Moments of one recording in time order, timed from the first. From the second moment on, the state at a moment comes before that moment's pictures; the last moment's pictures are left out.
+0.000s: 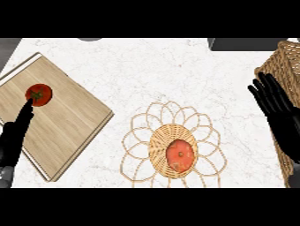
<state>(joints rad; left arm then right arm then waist) -0.03 0.52 -0.14 -1.35 0.09 0.28 0.09 -0.07 -0.41 0.09 -1.69 -0.41 0.08 -0.09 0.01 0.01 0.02</state>
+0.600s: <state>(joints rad) -0.21 0.51 -0.18 -1.48 0.09 0.17 -0.04 -0.23 -0.06 0.49 -1.65 -0.29 -0.32 -0.06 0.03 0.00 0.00</state>
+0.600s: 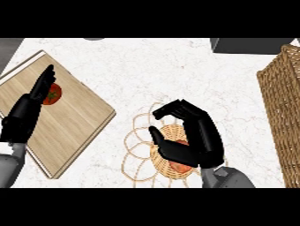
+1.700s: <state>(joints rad) -0.22 0.51 -0.17 -1.48 0.10 0.15 -0.03 -0.82 -0.33 0.81 -1.44 0.19 -0.06 0.88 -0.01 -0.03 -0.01</state>
